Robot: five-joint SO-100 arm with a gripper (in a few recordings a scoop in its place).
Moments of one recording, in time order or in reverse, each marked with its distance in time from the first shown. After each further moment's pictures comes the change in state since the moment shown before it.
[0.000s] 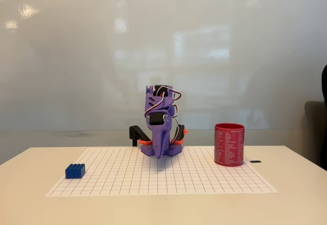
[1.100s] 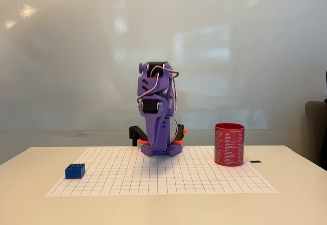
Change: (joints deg) arm 3.5 -58.4 -46.8 9.4 -2.3
